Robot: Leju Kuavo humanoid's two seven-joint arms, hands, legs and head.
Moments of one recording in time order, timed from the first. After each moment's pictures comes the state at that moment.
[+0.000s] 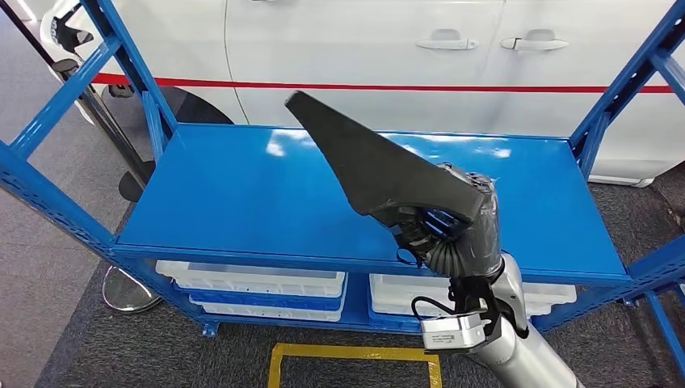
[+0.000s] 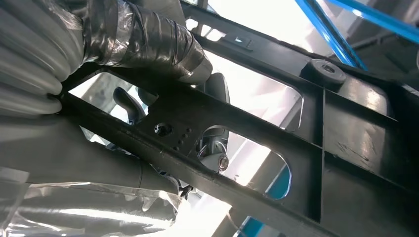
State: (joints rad) left arm -0.06 -0.12 1.10 -0.21 -1.07 -0.08 -0.45; right arm -0.36 -0.20 0.55 -1.92 0.45 -0.58 -0.35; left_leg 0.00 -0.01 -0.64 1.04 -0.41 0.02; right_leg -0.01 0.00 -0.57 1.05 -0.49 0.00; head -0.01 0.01
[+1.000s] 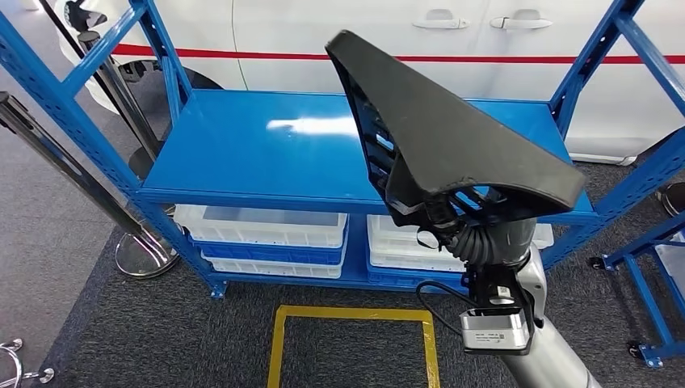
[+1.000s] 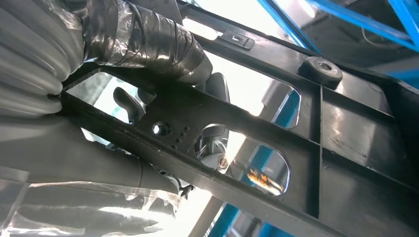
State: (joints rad) left arm -0.08 -0.12 1.10 -0.20 -1.09 -0.08 -0.47; right arm -0.42 -0.20 0.51 -1.97 0.38 -0.59 -0.36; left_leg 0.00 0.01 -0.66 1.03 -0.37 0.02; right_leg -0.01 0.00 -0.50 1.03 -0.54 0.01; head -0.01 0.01
